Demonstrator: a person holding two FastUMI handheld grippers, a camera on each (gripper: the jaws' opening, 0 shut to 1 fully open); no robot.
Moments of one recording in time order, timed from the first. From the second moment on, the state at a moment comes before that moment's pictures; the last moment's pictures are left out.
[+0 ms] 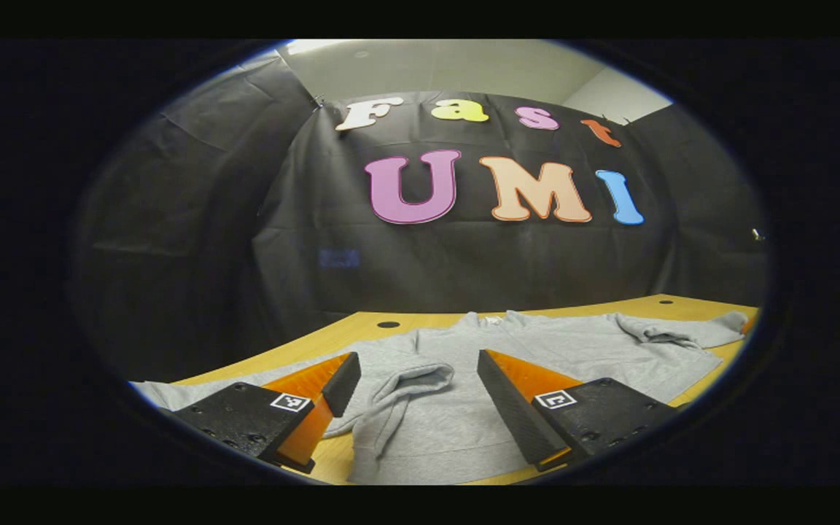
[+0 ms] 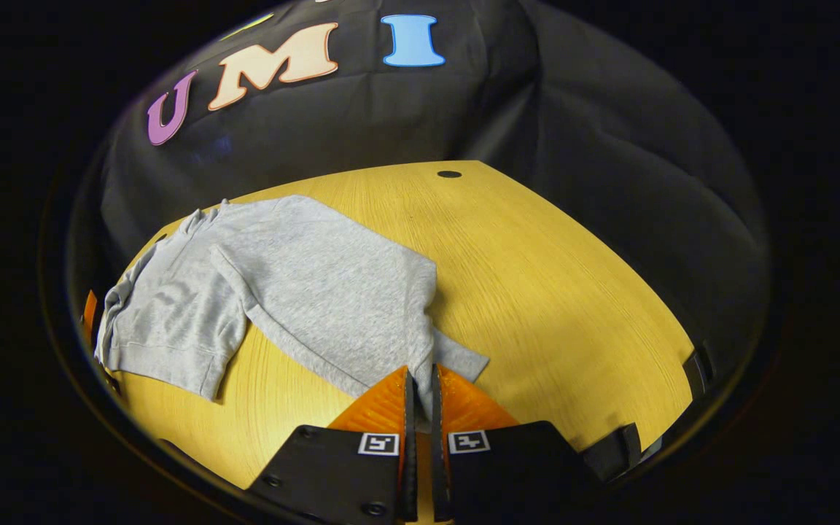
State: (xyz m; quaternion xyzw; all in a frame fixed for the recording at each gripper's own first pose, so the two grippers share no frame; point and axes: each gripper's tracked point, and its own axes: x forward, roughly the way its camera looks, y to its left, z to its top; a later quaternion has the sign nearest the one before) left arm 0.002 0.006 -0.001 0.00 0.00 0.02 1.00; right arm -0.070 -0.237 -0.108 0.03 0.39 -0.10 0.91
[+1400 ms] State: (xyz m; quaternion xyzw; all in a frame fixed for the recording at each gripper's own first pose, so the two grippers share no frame) left arm 0.003 0.007 0.001 0.00 0.00 0.02 1.00; right arm 0.125 0.066 0.040 0.04 0.25 0.16 0.95
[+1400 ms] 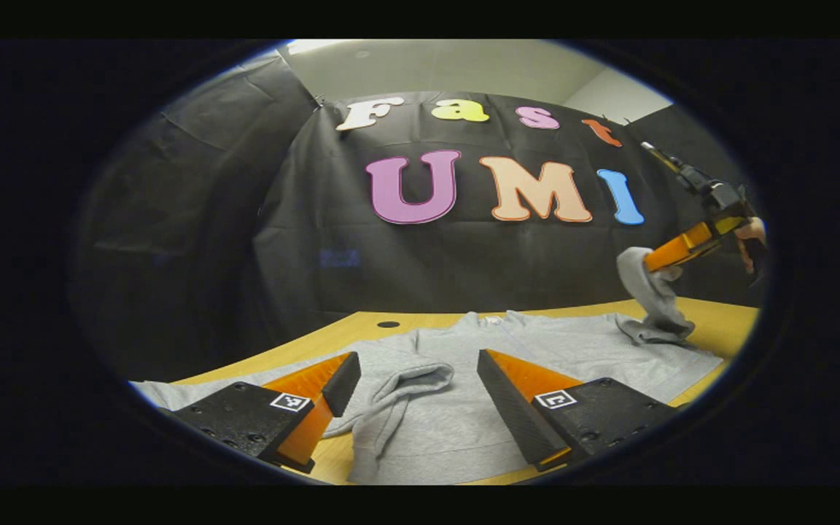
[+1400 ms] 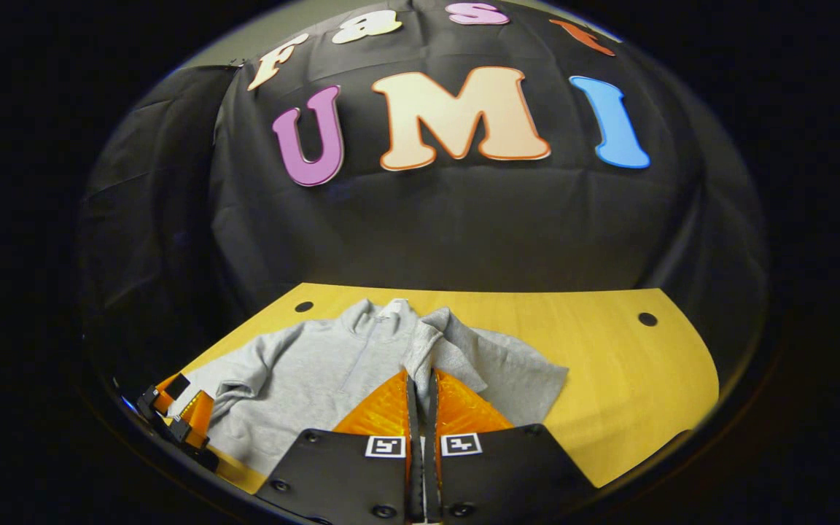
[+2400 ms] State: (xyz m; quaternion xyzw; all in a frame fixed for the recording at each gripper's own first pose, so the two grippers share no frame) left arm -0.002 0.007 -0.001 0.00 0.00 0.02 1.00; right arm 0.176 0.311 -0.067 0.07 0.32 0.29 0.90
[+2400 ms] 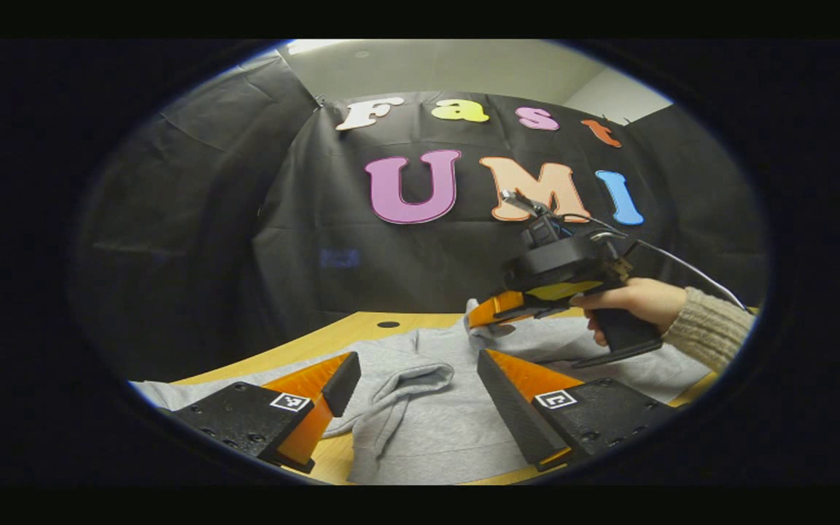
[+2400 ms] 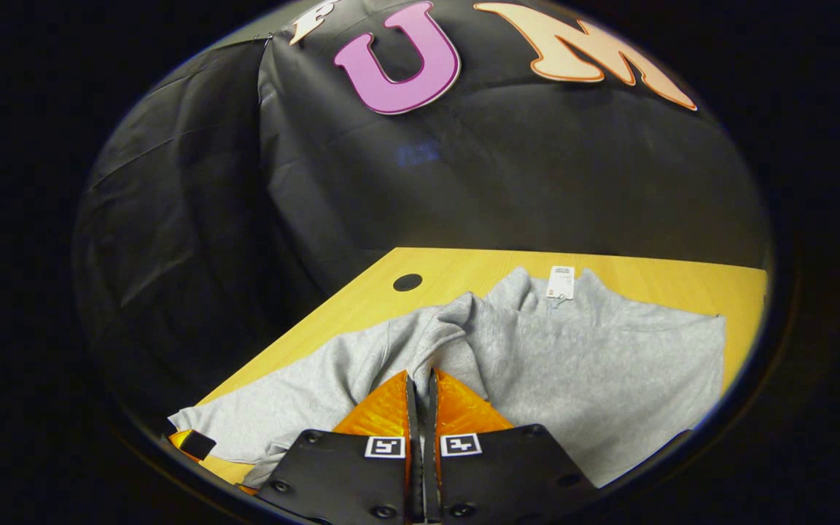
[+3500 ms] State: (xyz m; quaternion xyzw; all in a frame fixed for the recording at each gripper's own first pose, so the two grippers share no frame) left arm -0.001 0.010 0.000 0.00 0.00 0.02 1.00; right arm 0.144 0.178 0.010 0.16 0.22 0.26 0.93
